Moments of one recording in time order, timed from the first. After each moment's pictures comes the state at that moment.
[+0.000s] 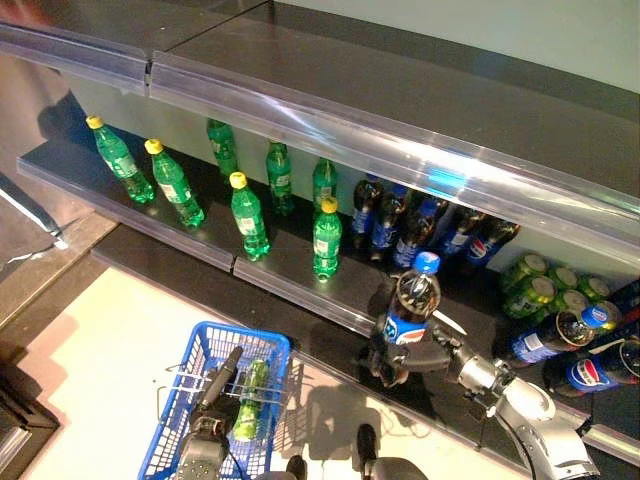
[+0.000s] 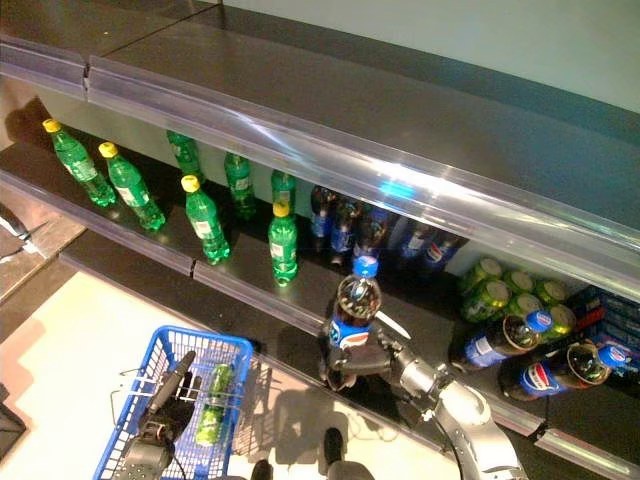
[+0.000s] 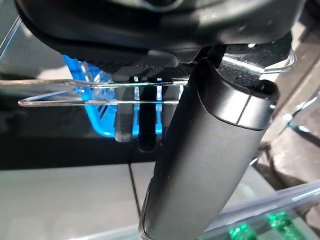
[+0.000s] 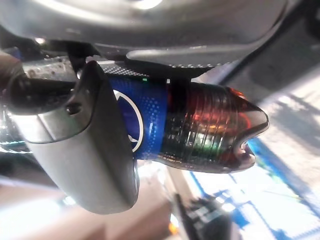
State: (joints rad) left arm 0.07 0.17 0.12 0.69 -1.28 -0.05 -0.01; right arm 0.11 -0.54 0.15 0.02 0.49 0.07 0.60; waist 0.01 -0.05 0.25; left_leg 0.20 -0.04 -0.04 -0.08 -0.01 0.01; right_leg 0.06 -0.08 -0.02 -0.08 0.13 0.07
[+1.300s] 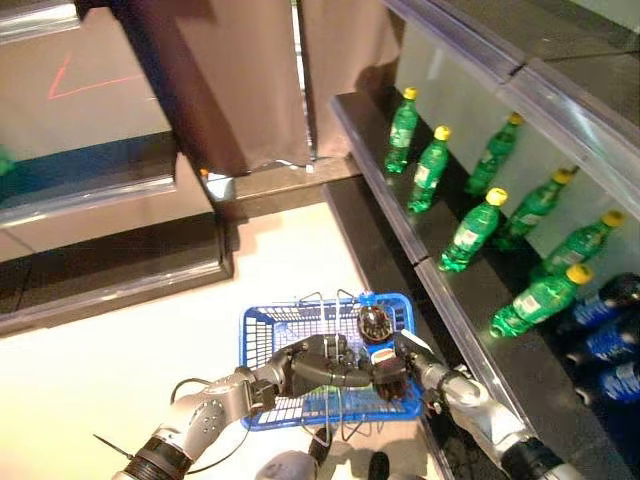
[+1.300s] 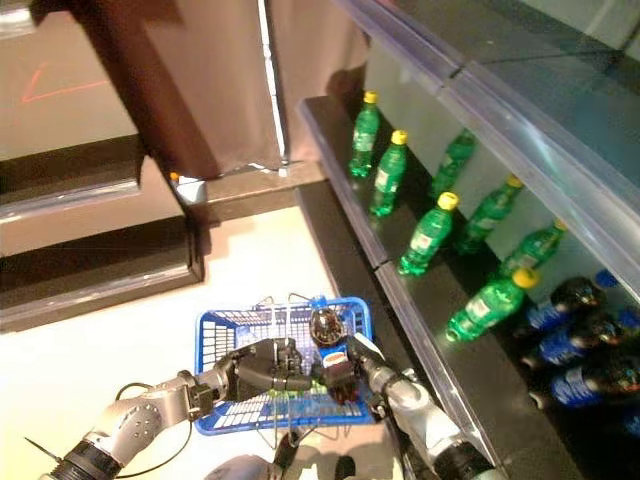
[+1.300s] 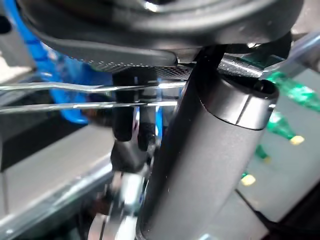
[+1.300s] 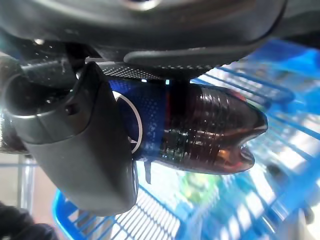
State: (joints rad) left arm -0.16 0.53 -0.46 0.07 -0.98 0.51 -0.34; right arm -0.16 -0.45 0.52 0.39 0.30 0.12 0.04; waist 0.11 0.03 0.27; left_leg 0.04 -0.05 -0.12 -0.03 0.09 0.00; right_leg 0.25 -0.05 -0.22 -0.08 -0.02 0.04
